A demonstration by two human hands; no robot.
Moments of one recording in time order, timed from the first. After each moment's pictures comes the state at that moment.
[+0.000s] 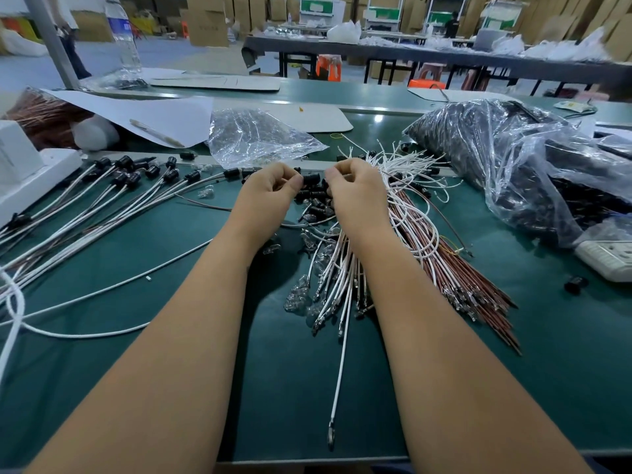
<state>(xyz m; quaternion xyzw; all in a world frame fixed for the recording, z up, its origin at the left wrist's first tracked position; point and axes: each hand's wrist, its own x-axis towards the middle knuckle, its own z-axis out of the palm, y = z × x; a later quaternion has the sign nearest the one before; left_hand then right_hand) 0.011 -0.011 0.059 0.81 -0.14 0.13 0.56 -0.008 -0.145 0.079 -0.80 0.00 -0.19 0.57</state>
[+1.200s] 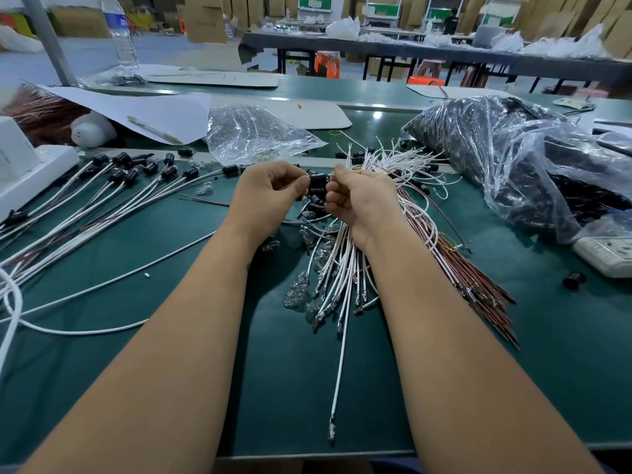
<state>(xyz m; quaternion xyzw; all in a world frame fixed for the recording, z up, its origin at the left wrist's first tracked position) 0.006 -0.013 0.061 0.80 -0.17 0.17 0.55 -0.007 -0.155 0.080 -0.59 0.06 -0.05 0.80</state>
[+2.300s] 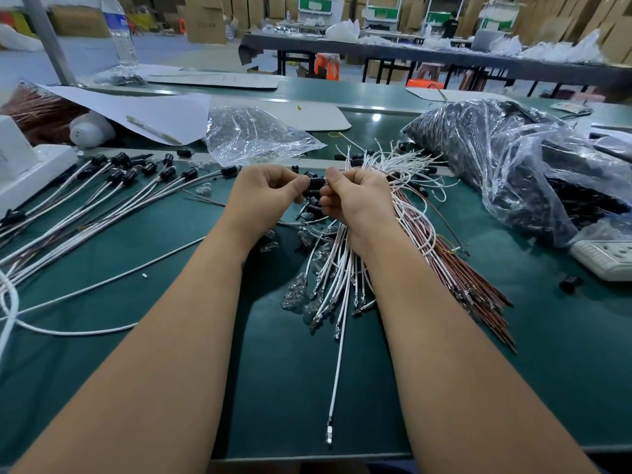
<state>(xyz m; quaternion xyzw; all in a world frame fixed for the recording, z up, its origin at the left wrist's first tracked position) 0.006 -0.013 0.065 0.79 -0.15 0.15 0.58 -0.003 -0.153 0.074 -0.66 0.04 -0.09 0.75</state>
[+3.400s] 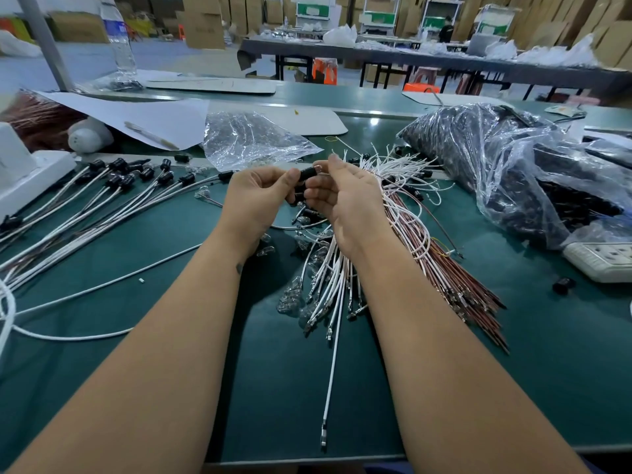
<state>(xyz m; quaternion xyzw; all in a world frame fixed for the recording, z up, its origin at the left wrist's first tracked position) 0.004 -0.018 0.066 0.71 -0.13 0.14 0.68 -0.009 -0.144 0.081 -0.55 -0.02 -0.07 0.83</state>
